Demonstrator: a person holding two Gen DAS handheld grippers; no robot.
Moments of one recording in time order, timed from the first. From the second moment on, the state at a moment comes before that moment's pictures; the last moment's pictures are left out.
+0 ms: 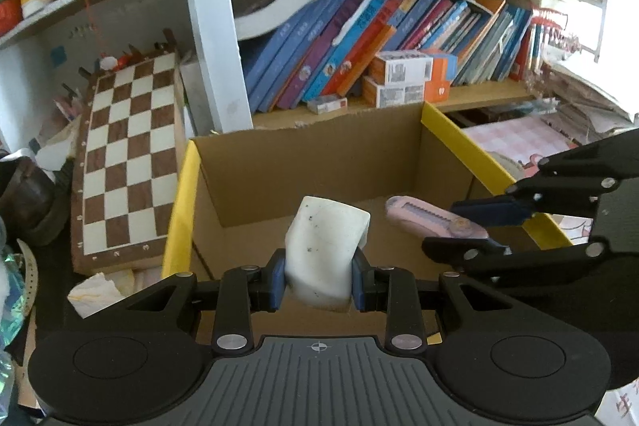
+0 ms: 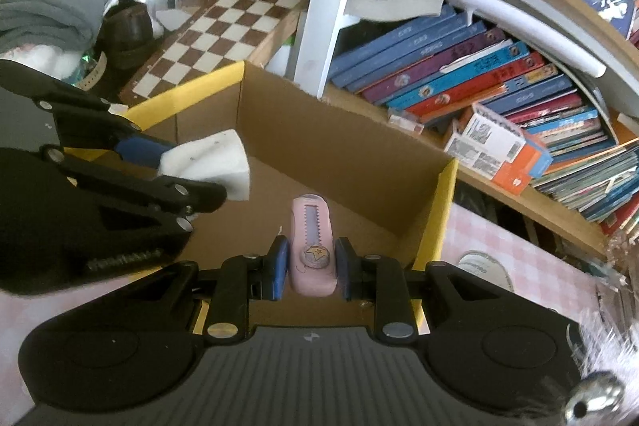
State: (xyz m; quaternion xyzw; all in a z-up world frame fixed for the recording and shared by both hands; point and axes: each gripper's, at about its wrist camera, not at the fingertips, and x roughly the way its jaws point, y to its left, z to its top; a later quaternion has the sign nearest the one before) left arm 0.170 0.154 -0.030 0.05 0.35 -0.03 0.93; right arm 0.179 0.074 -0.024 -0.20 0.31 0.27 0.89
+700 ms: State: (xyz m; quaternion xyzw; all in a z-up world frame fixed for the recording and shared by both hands) left arm 0.192 0.170 -0.045 0.01 0.41 -0.04 0.91; right arm 0.209 0.067 -0.028 -0.13 0.40 0.30 0.86
